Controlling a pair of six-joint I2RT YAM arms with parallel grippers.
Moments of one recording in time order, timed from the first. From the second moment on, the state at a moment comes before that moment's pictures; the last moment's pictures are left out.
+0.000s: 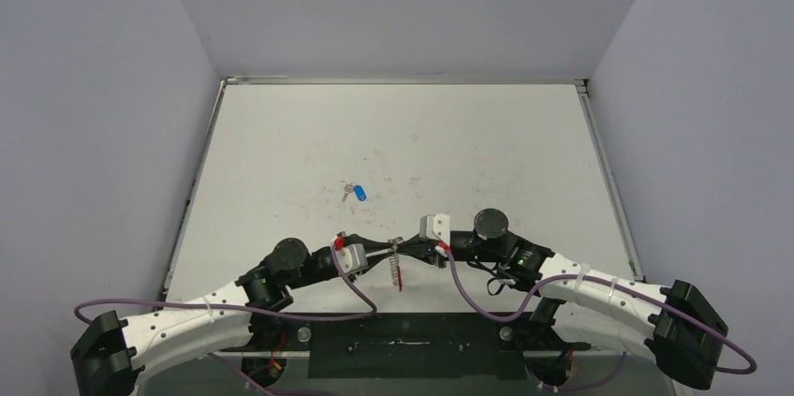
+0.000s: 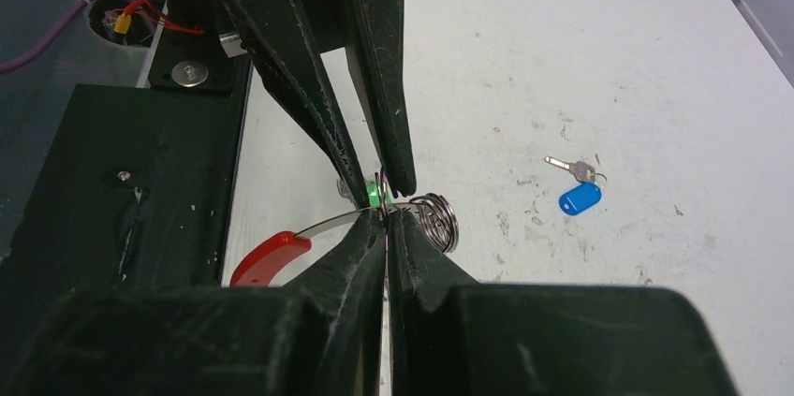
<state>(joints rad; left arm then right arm) -1.02 0.68 0.22 0.45 0.25 0.20 0.93 0.97 0.43 0.37 -0.55 -0.29</state>
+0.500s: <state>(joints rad) -1.02 0.70 0.24 0.44 0.26 0.20 0.93 0.97 0.43 0.35 -0.55 -0.29</state>
